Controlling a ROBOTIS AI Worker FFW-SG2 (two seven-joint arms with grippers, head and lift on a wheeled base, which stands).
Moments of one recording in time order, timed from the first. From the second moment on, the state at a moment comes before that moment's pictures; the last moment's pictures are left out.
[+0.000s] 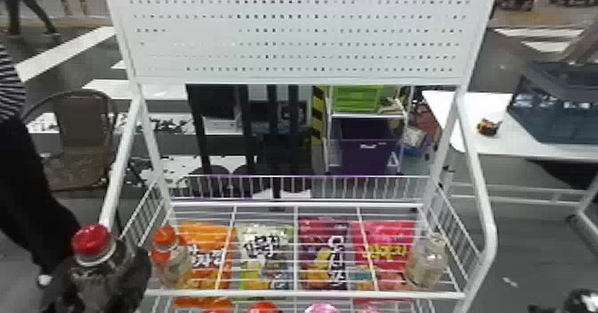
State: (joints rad) left arm 0.71 0.26 -0.01 -2.41 0.12 0.19 0.36; right arm 1.03 0.00 -0.09 -2.41 -0.11 -0.20 0.20
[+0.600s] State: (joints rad) left arm 0.69 0.25 -0.01 -2.39 0.12 0.19 0.36; right arm 1.02 0.00 -0.09 -2.41 -0.11 -0.20 0.20
